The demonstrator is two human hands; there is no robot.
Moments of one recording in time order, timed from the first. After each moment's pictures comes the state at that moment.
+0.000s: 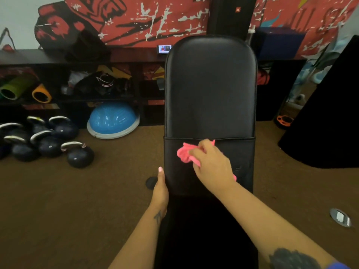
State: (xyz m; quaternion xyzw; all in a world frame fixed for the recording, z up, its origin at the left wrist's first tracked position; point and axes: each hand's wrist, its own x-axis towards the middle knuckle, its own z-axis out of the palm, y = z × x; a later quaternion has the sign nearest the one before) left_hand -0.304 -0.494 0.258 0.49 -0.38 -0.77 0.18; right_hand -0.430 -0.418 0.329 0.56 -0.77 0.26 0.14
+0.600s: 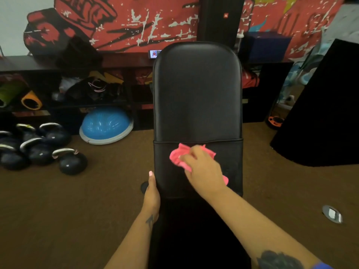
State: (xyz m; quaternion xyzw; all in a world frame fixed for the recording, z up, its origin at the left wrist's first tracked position) left_hand -0.307 -0.493 0.260 0.52 -0.39 -0.74 0.18; right_hand -0.430 -0.411 0.326 0.57 -0.76 0.26 0.16
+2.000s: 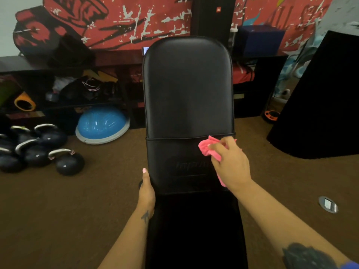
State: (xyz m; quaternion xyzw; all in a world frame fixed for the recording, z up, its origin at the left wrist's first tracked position) left_hand -0.311 -0.491 0.263 0.57 -0.40 -0.69 0.21; right_hand -0.490 -0.363 0.325 0.49 -0.82 0.27 0.15
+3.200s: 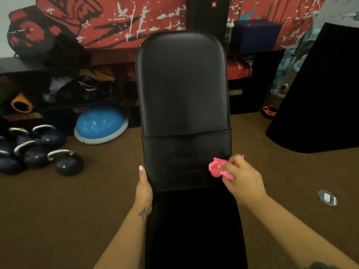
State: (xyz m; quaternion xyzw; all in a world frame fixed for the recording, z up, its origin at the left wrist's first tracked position) left_hand -0.312 -0.492 0.261 0.58 -0.40 -0.68 0.20; right_hand -0.497 -0.303 0.287 0.49 -0.83 0.23 0.09
